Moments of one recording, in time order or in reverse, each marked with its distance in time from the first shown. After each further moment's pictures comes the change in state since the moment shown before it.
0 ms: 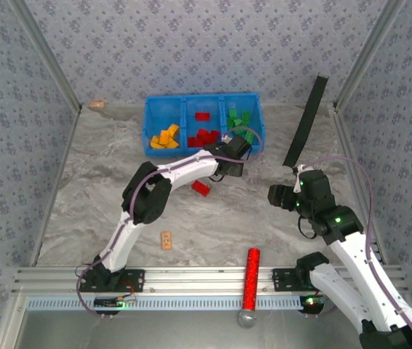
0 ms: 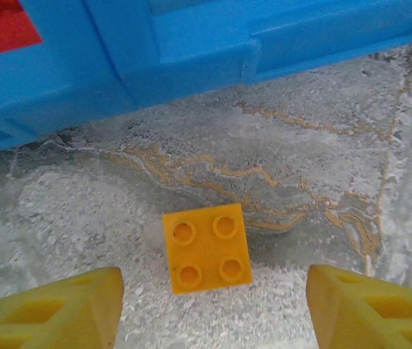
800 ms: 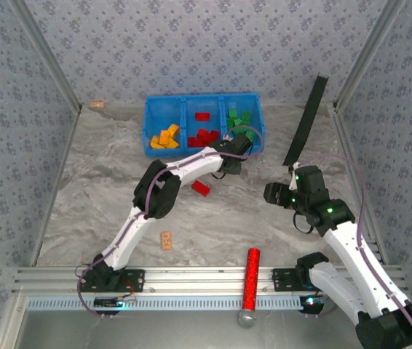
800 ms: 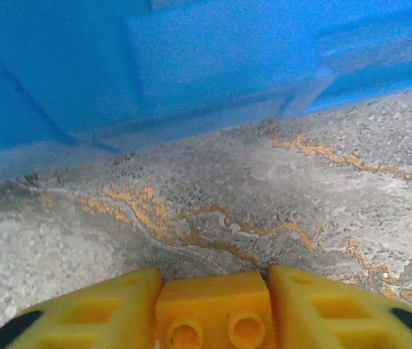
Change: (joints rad) left arm 0.037 0.159 0.177 -0.082 0.013 -0.004; right arm -0.037 0.095 -0.024 0.065 -0.089 0.037
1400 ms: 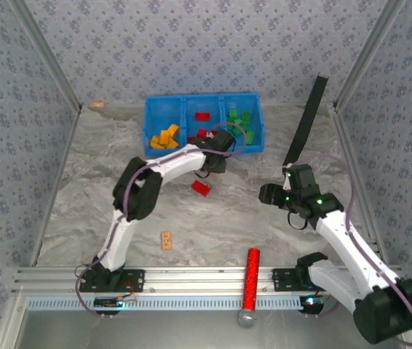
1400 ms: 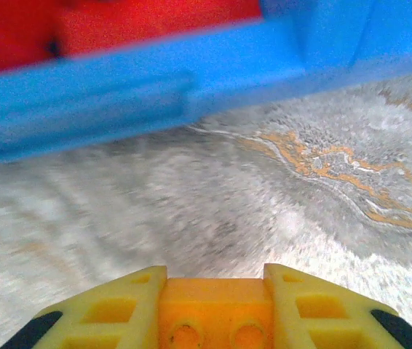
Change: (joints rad) left arm 0.068 -0.274 -0.307 0.053 0.029 0.037; right arm 0.002 0.163 -0.046 0.080 -0.053 0.033
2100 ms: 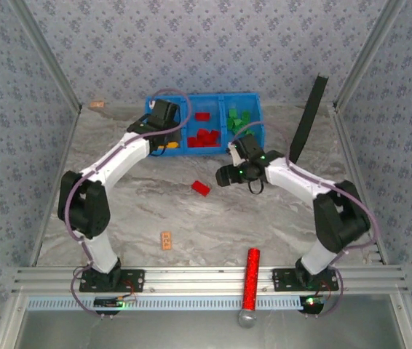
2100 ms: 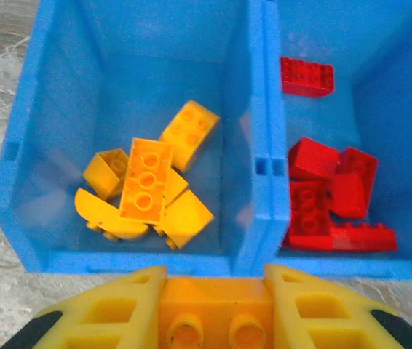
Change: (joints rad) left arm 0.305 -0.382 -0.214 0.135 -0.015 0.063; right arm 0.241 0.706 0.472 0.142 -0.036 -0.263
